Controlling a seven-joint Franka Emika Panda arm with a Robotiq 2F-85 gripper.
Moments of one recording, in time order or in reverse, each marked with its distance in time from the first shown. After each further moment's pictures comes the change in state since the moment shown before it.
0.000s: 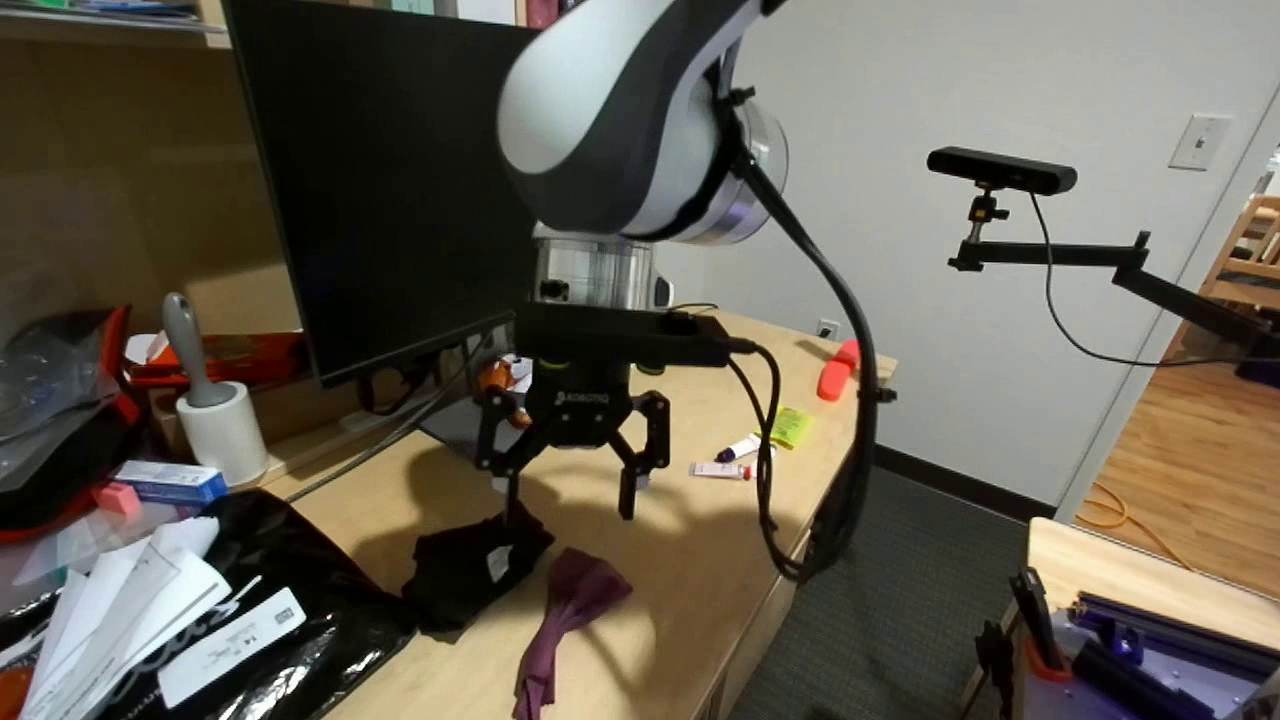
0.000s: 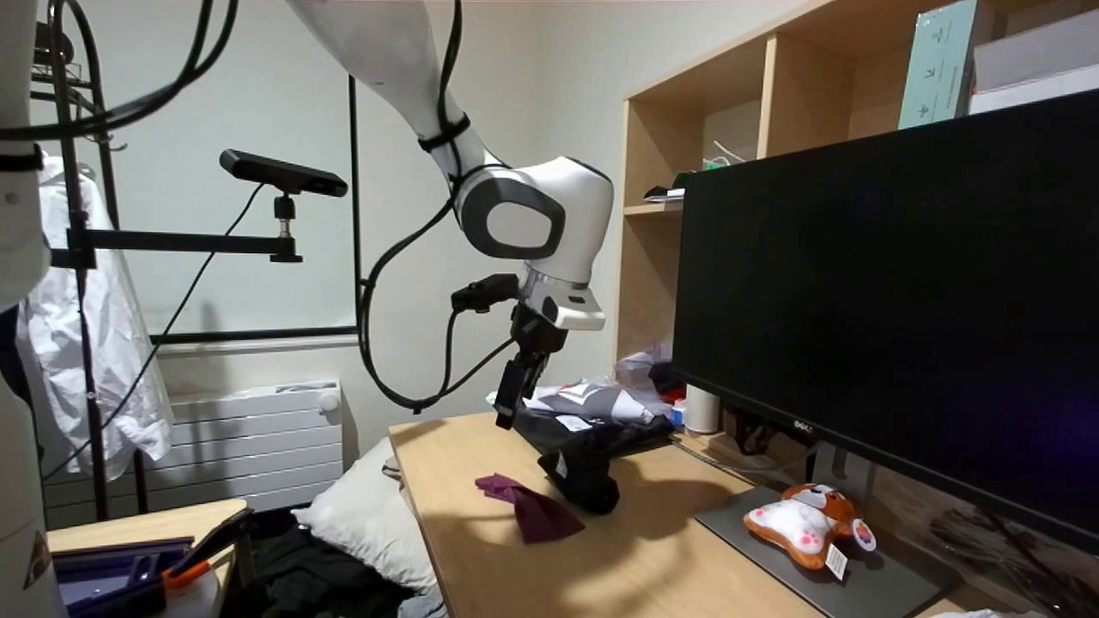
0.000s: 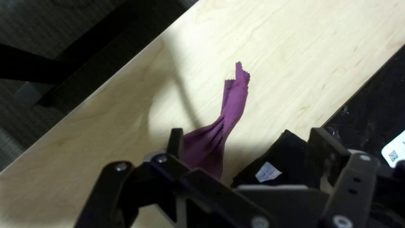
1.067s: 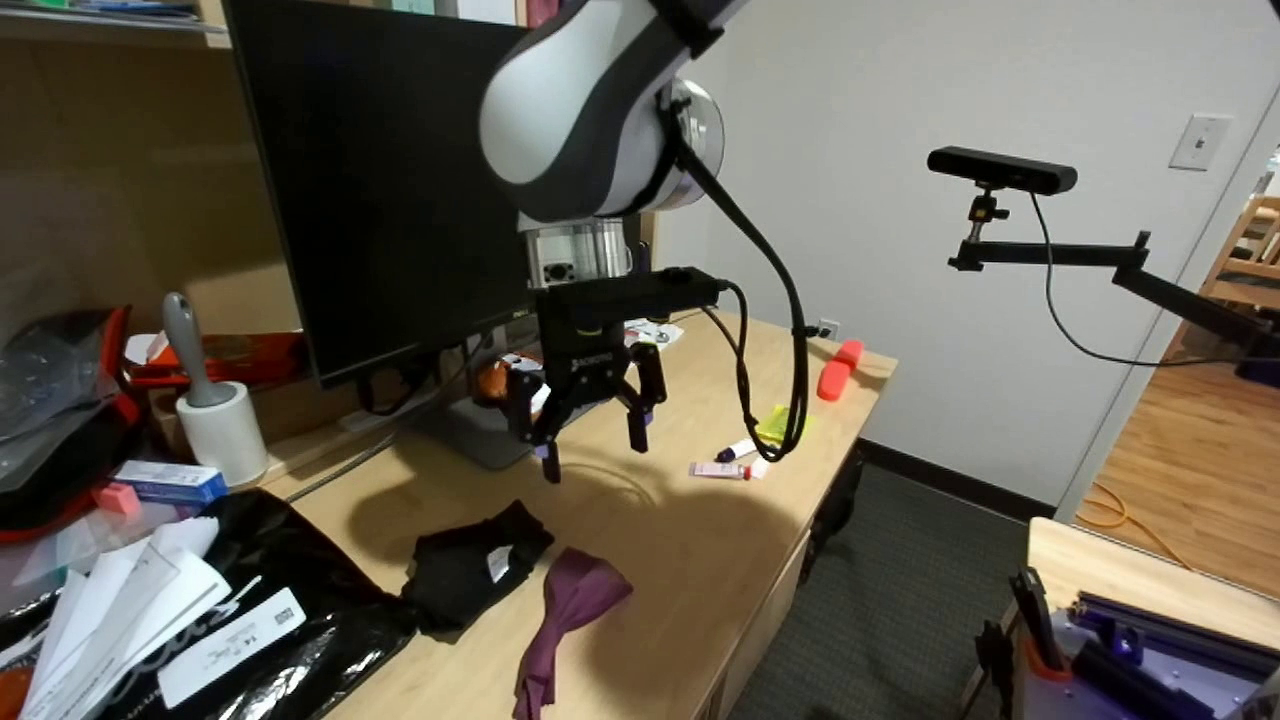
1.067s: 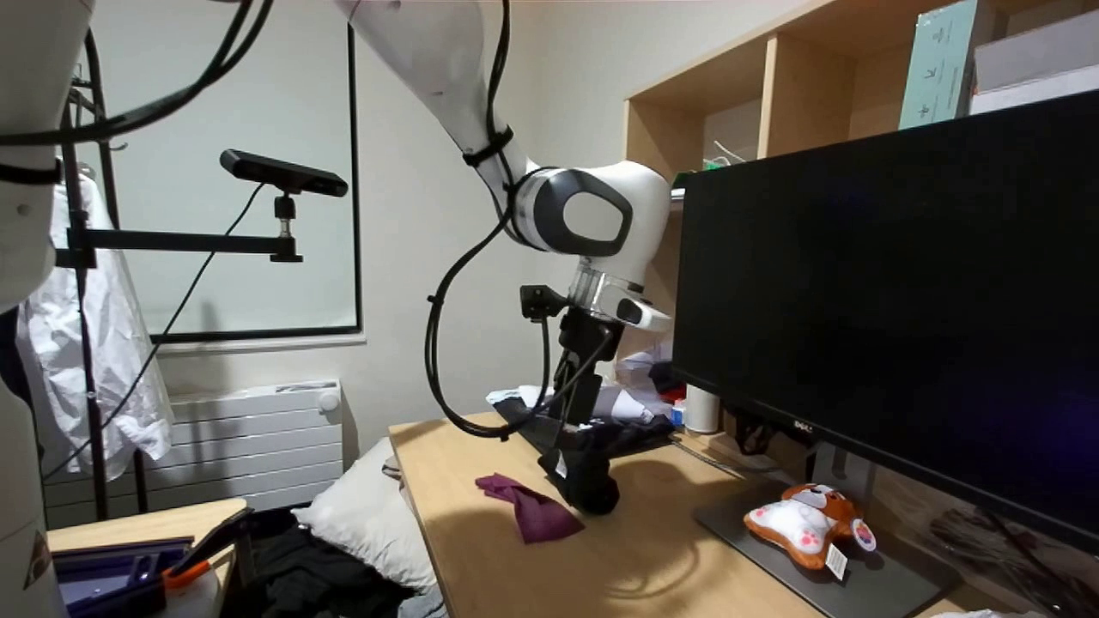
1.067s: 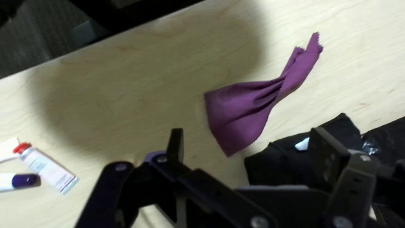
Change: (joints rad) arm -0.026 0.137 -0.071 0.212 -0.248 -0.191 -0.233
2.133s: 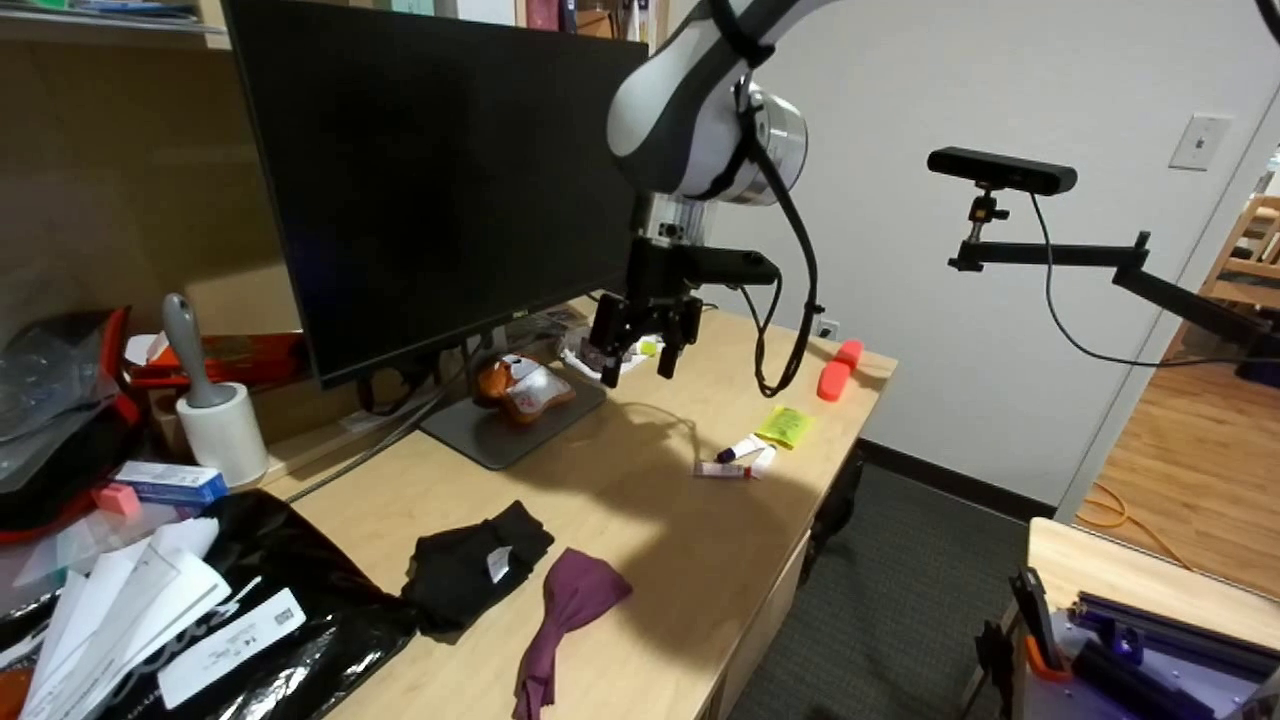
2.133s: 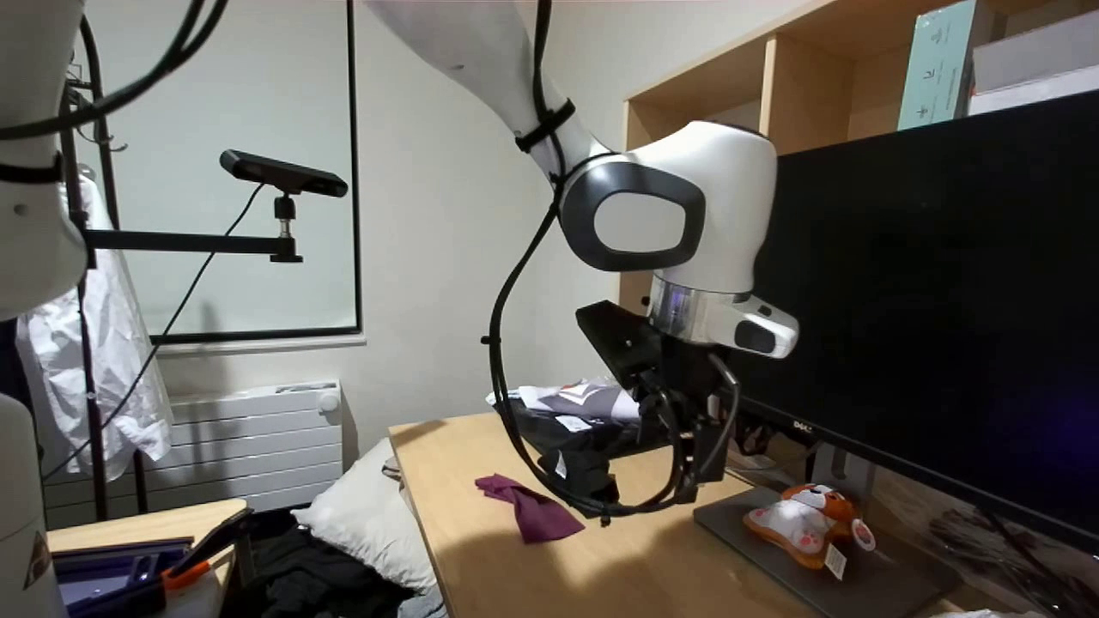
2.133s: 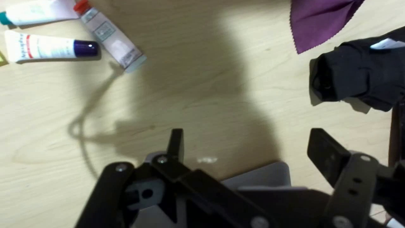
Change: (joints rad) arm -0.235 0.005 -0.038 -0.027 0.162 0.259 -0.539
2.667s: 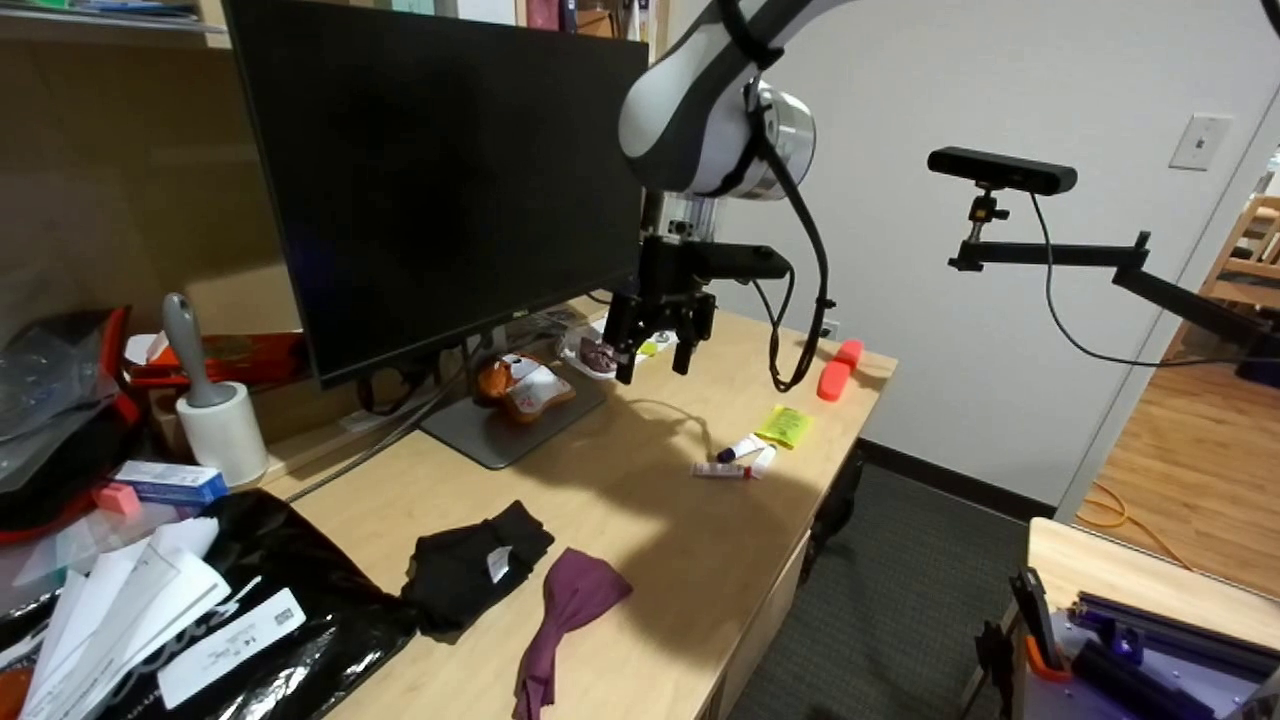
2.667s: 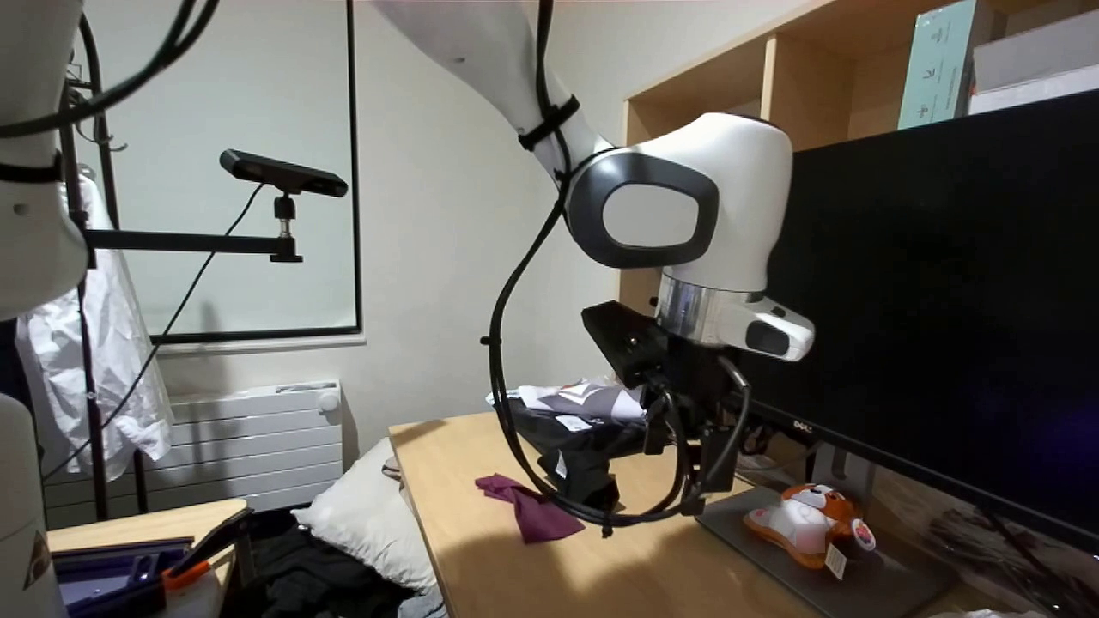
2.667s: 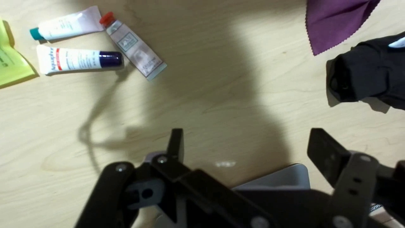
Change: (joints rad) arm -0.004 0.000 -0.023 0.005 -0.040 -0.026 0.047
